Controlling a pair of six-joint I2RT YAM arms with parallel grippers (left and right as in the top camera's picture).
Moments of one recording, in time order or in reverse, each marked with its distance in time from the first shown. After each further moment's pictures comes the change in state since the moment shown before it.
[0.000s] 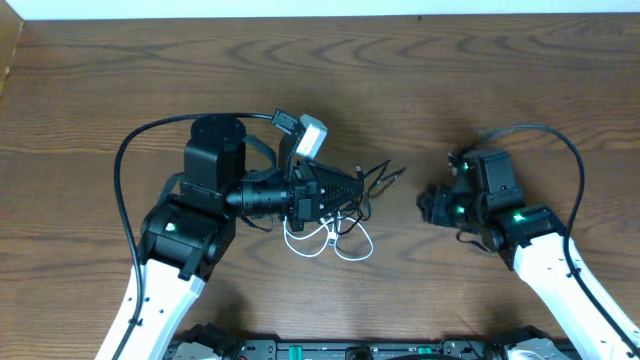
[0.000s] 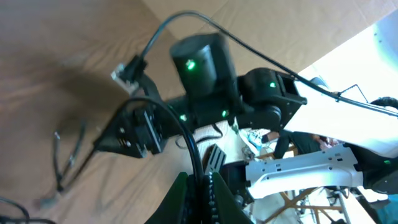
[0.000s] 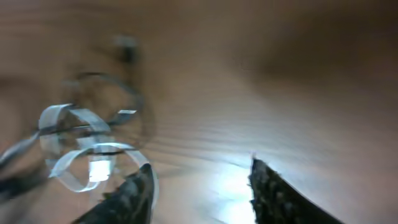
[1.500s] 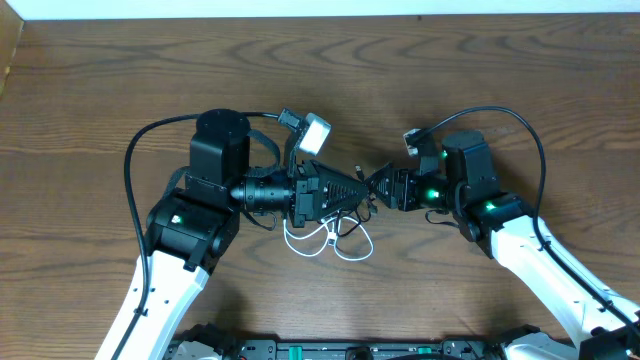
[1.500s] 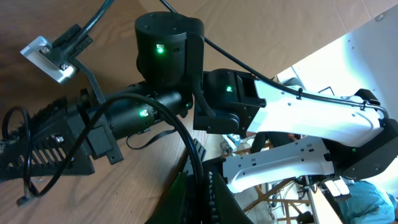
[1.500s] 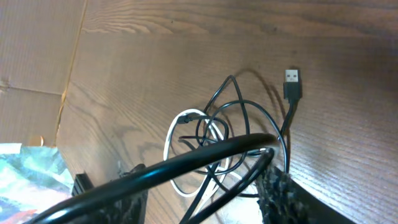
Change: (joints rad) left arm 0.000 0.029 0.000 0.034 0.074 -0.082; right arm 0.076 0.149 0.000 0.393 -0.330 0.015
